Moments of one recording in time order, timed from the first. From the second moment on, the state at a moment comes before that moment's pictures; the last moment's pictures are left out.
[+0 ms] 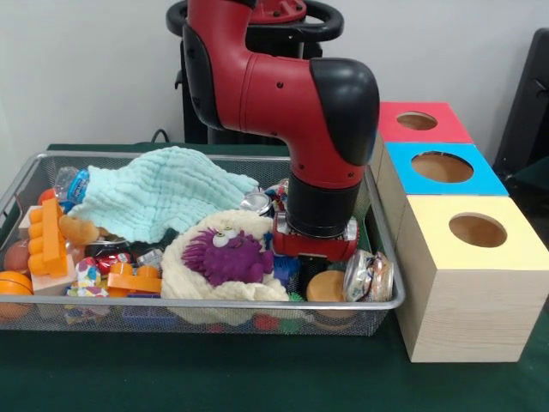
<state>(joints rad) -0.10 -0.28 -0.11 1.46 0.13 0.38 1.58</state>
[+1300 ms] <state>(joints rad) -0.08 -0.26 -0.15 1.40 0.13 0.48 1.58</state>
